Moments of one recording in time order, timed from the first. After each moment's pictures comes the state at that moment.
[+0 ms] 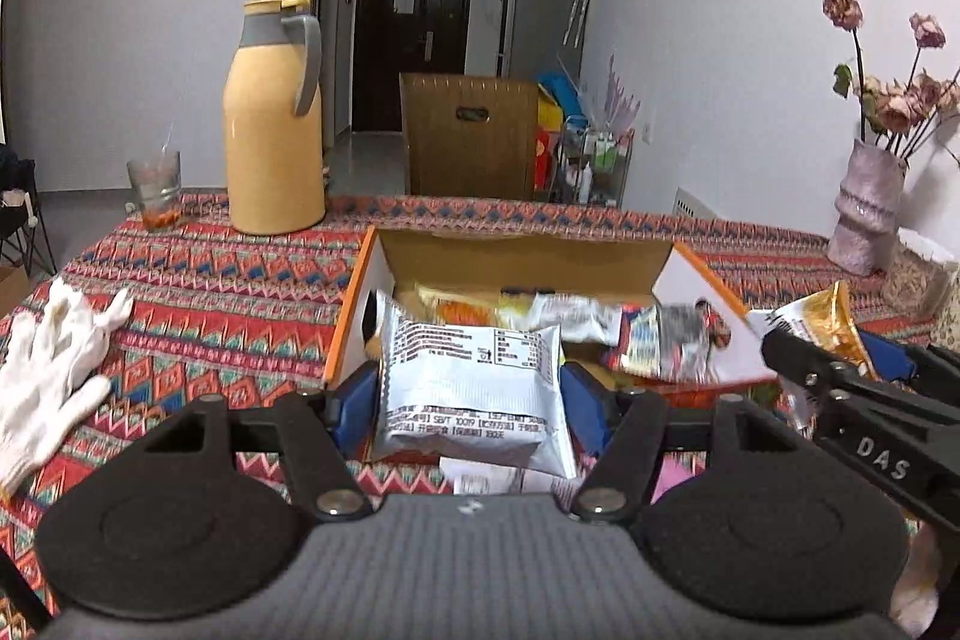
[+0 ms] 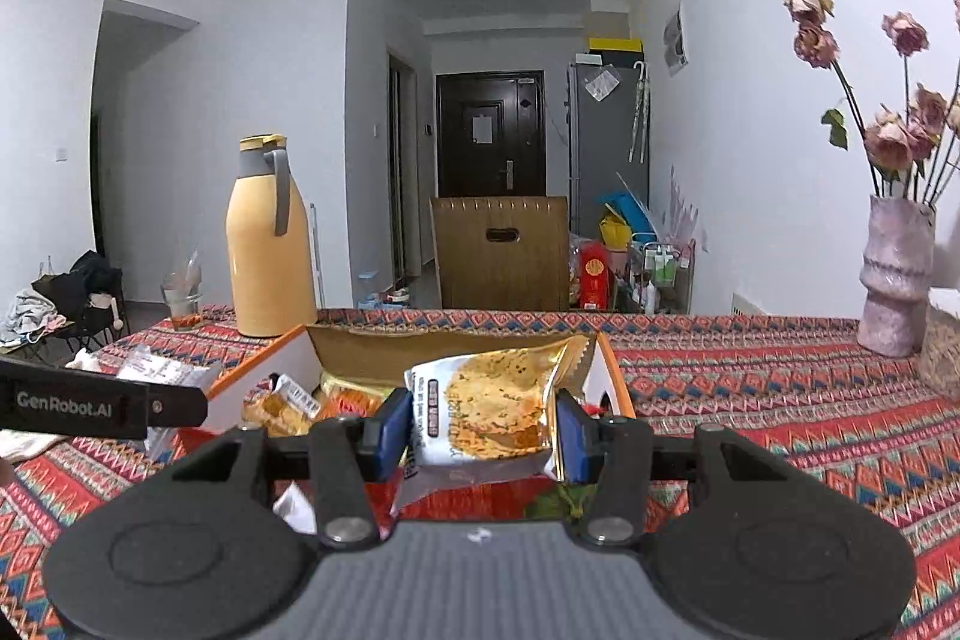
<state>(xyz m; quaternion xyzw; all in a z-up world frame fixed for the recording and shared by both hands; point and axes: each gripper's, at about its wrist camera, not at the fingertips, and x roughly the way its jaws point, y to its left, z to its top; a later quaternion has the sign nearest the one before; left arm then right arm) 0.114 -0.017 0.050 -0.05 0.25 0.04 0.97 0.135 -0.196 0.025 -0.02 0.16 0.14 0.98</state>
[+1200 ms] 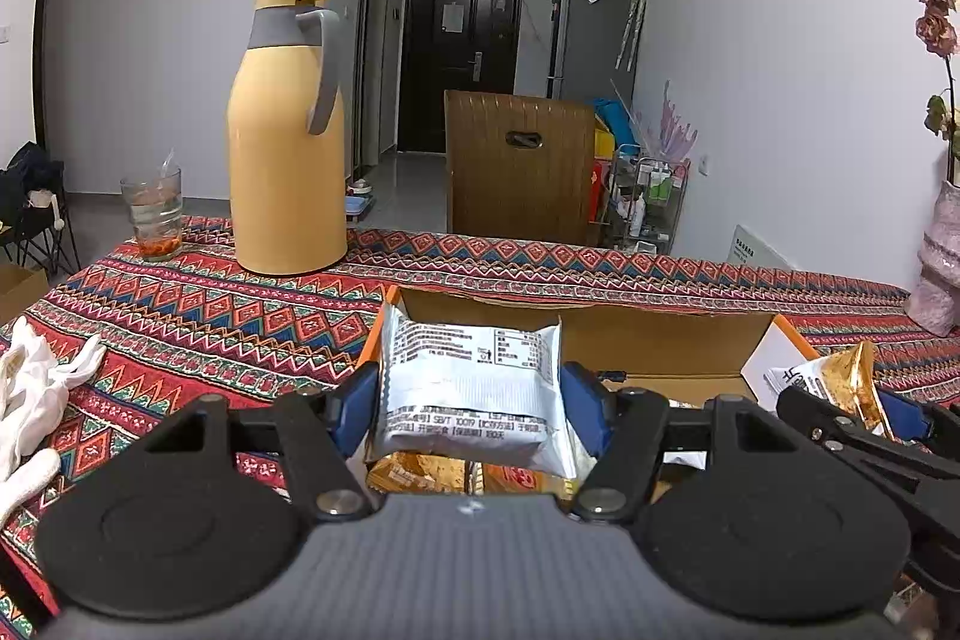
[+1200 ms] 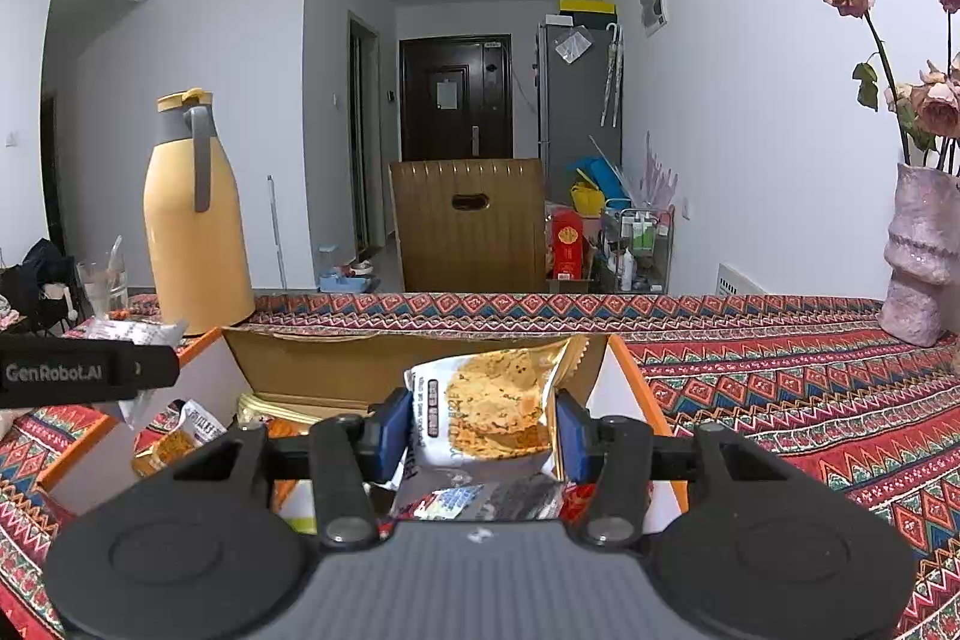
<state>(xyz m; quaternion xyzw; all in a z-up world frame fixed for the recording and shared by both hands) 0.225 0.004 0.029 -0.06 0.22 0.09 0.97 0.253 -0.162 -0.004 -0.01 0.19 0.10 0.98</state>
